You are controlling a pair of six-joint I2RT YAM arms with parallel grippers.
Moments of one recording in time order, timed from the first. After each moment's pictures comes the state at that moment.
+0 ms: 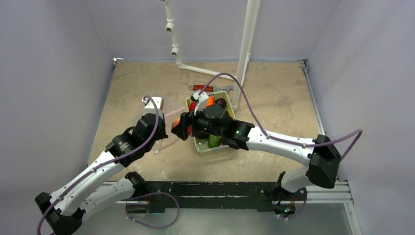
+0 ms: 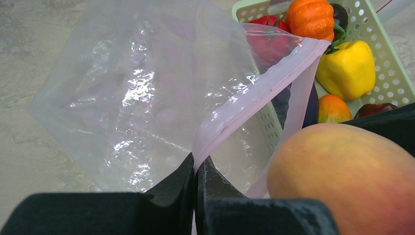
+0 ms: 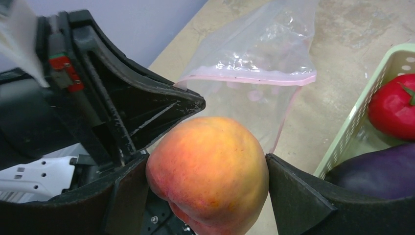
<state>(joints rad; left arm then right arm) -0.74 0.79 0.82 -0.64 -0.52 -0.44 1.07 1.44 1.10 0.05 0.04 0.51</state>
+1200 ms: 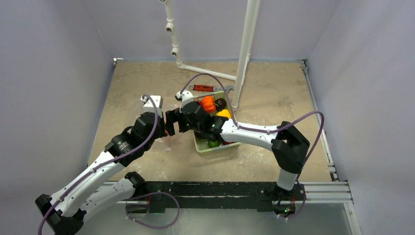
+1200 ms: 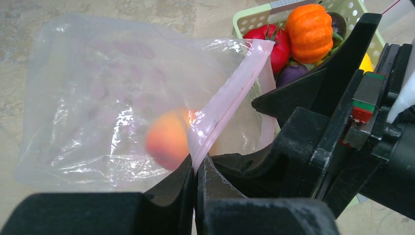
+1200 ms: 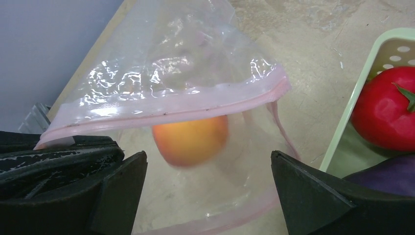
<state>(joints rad) -0.71 0.78 0.82 -0.61 -0.49 -0.41 1.07 1.78 1.30 0.02 0.16 0.50</state>
